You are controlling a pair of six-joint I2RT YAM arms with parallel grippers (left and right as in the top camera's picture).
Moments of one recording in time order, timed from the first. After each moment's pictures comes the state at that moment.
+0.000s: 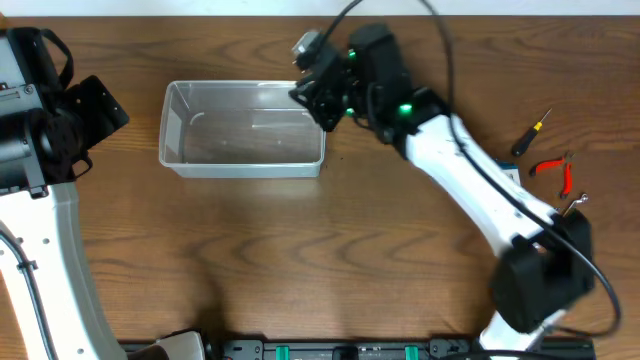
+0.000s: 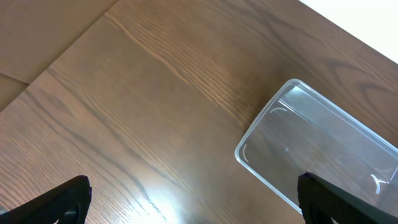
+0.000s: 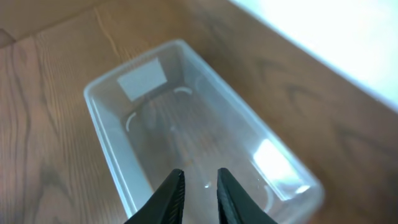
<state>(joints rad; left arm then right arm) 0.24 1.43 1.85 -1.36 -0.25 -0.35 0.54 1.86 1.56 -0.31 -0.47 -0.12</state>
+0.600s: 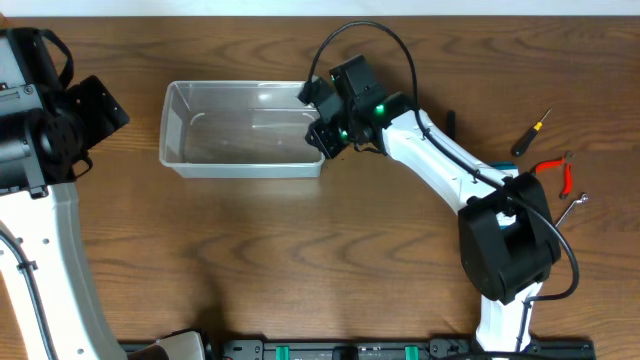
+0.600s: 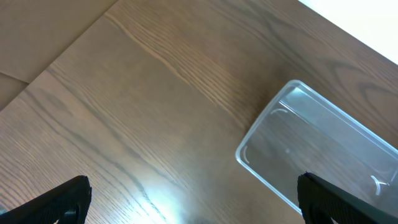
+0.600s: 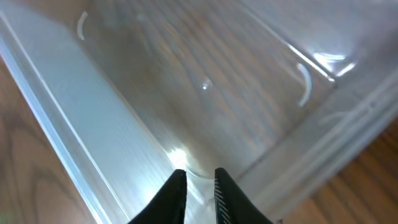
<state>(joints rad) 0.24 1.43 1.85 -1.36 -0.25 -0.36 0.54 2.03 1.56 -0.56 -0.39 -0.07</state>
